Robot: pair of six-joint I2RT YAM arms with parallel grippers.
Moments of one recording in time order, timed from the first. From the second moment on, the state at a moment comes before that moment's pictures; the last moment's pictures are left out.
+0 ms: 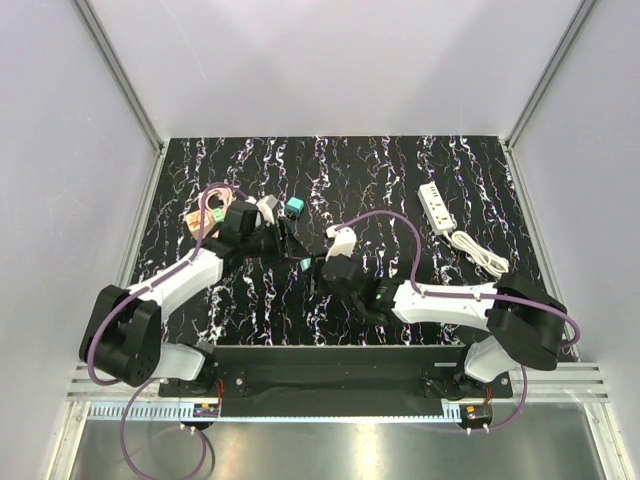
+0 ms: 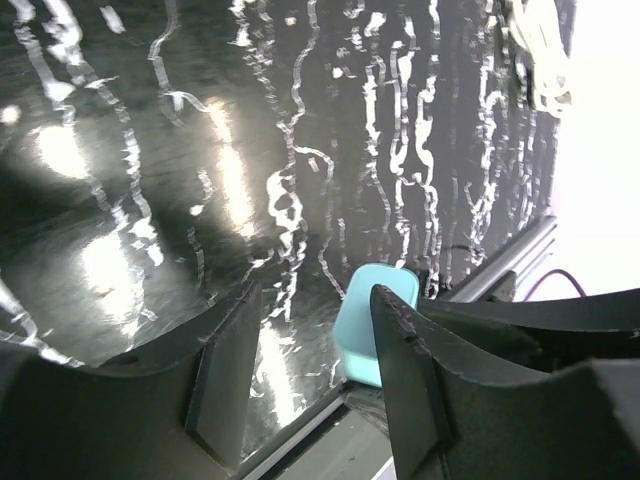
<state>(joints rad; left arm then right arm) -0.40 1.34 0.76 -0.15 0.48 -0.69 1.11 1.51 0.81 0.20 0.45 0.67</state>
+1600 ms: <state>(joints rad) -0.43 1.35 0.74 -0.04 0.63 -0.71 1.11 1.47 0.77 0.20 0.48 0.71</state>
